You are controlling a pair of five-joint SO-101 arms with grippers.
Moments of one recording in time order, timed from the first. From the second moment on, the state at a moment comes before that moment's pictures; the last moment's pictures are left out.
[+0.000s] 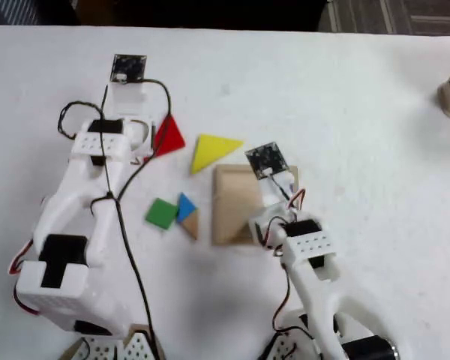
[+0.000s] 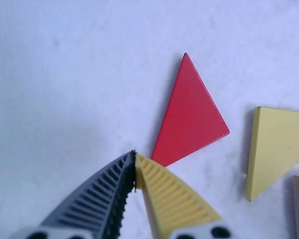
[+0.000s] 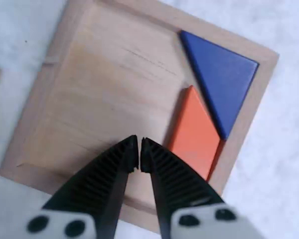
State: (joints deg) left arm -2.3 9.1 17.1 44.4 0.4; right arm -16.9 -29.1 69.0 28.7 9.9
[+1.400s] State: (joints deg) left arm 12.9 -22.5 49.8 49.0 0.4; right arm -17.5 -32.0 74.3 26.4 10.4
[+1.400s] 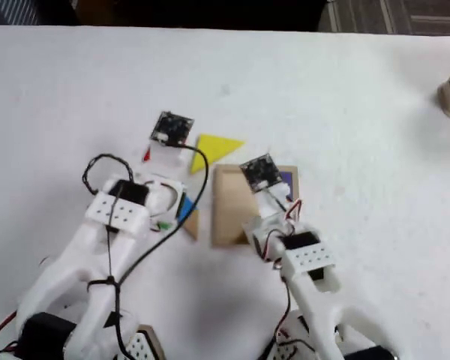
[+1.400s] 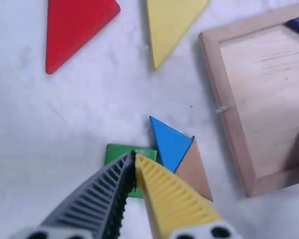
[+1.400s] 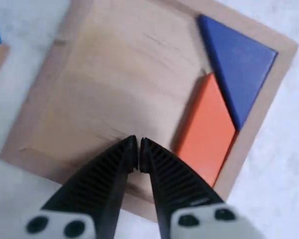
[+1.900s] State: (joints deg) left arm 16.3 -22.5 50.8 49.0 0.9; right arm -13.9 -28.7 71.3 26.4 10.4
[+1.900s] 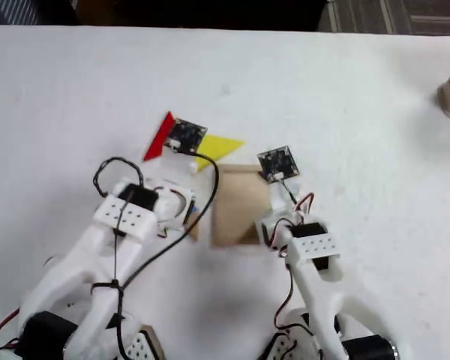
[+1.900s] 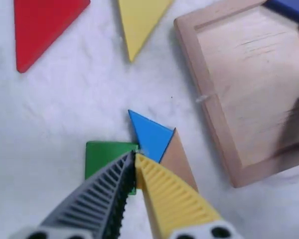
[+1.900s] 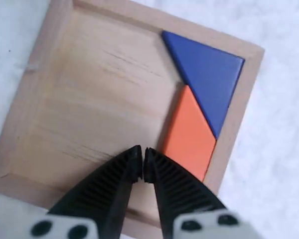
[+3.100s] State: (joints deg) left arm 13.8 4.8 34.3 58.0 14.8; right arm -13.9 -28.7 71.3 26.4 13.4
